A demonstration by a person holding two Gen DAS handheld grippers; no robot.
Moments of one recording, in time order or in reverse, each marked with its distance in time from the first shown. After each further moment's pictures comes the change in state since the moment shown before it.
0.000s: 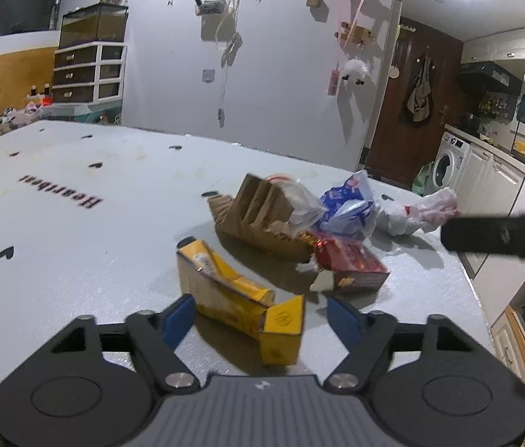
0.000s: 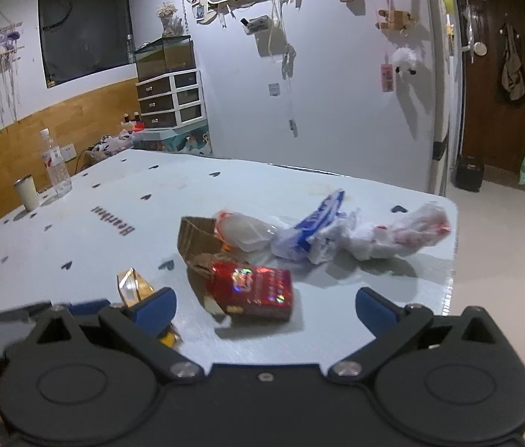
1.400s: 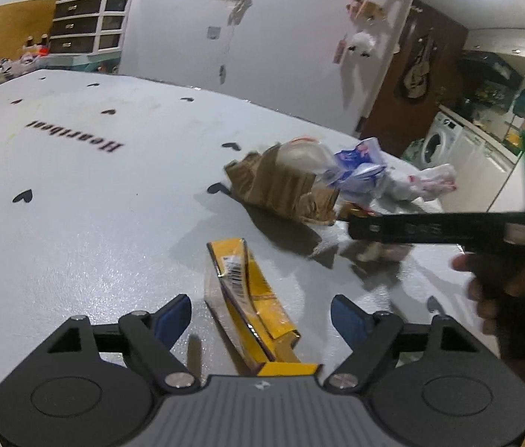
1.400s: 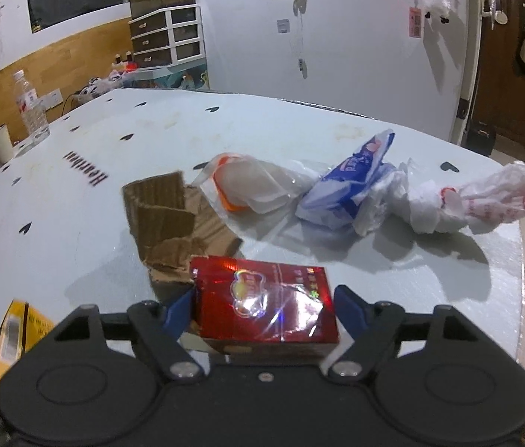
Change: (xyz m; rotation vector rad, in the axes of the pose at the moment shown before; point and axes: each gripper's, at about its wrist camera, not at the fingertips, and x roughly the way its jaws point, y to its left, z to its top) left arm -0.018 0.045 -0.012 -0.063 0.142 -0.067; right arm 0.107 0.020 -0.006 -0.043 0.188 -0.024
